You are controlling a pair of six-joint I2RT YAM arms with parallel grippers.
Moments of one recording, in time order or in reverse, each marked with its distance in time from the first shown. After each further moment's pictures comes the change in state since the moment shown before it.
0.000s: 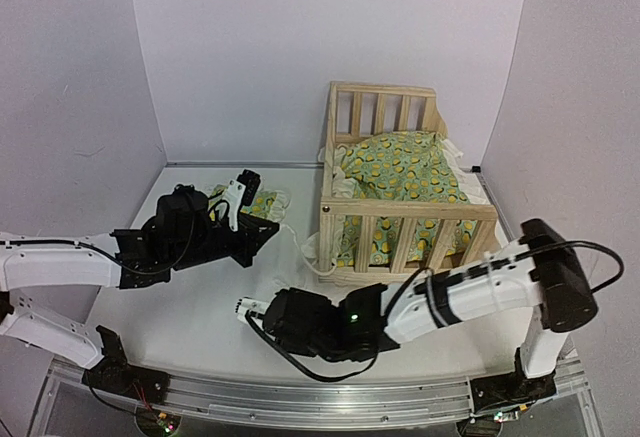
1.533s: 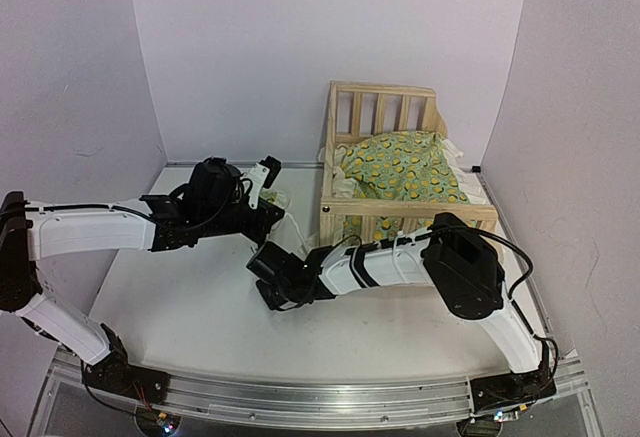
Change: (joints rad) left arm 0.121 0.247 0.285 -0.230 0.018 0.101; right arm -0.281 0.509 0.452 -0.001 -0.151 0.581
